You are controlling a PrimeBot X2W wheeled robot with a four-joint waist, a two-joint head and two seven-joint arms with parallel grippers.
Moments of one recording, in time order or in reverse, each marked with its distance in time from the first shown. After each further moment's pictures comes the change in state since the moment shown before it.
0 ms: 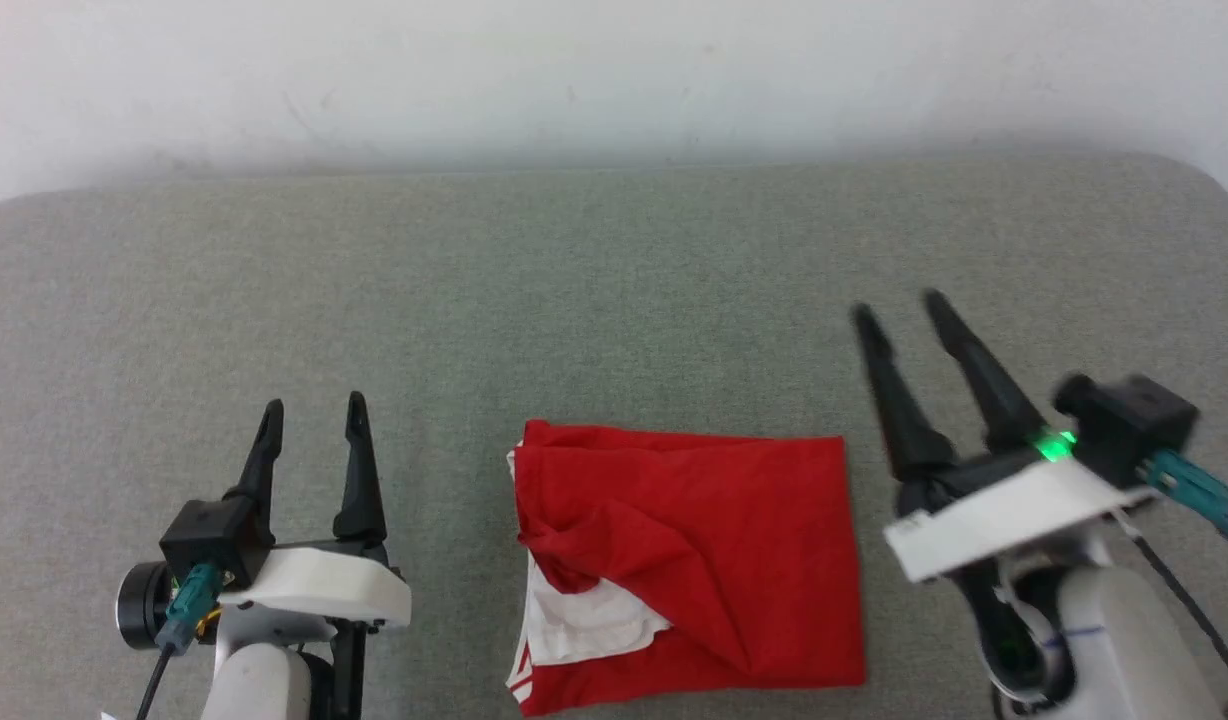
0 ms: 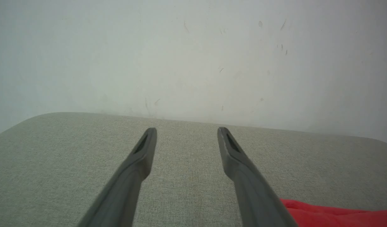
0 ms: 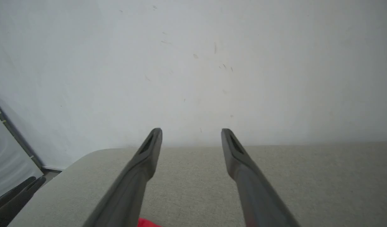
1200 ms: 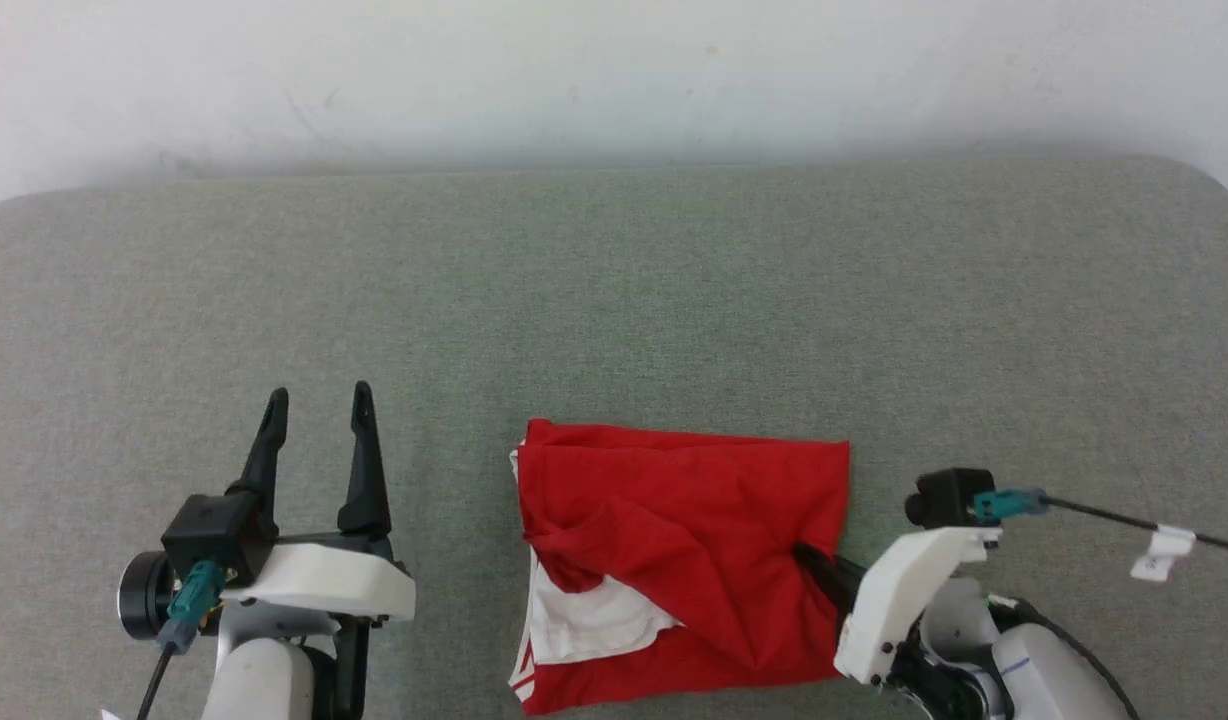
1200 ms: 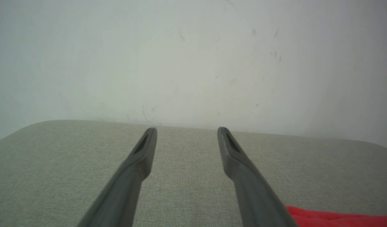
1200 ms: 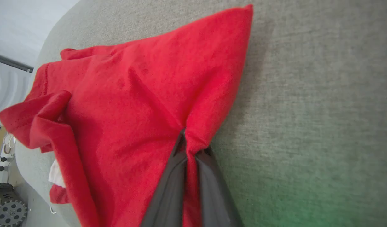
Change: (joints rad) left arm -0.002 -0.009 0.001 -0.026 0.016 -0.018 0.000; right arm 0.025 -0.003 0.006 0.468 0.256 0.000 0.422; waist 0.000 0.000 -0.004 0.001
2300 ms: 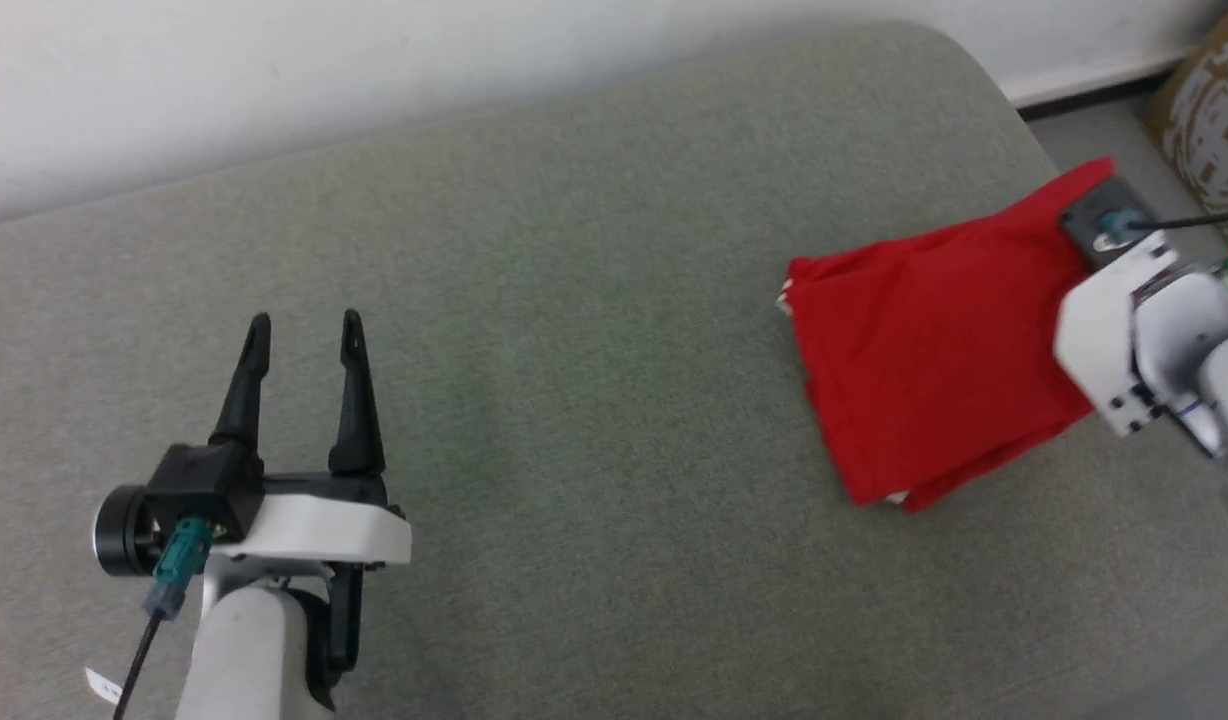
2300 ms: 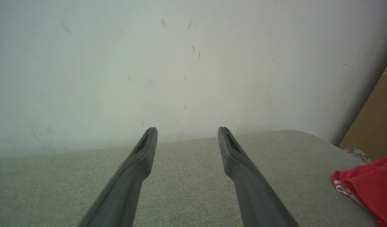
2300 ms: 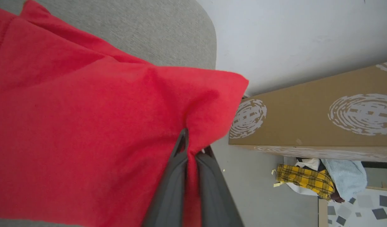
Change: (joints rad) left arm -0.059 0.000 -0.002 -0.072 0.039 0.010 0.000; right arm -0.491 -0.478 0.285 -0.030 -0.536 0.001 0.123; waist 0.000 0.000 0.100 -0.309
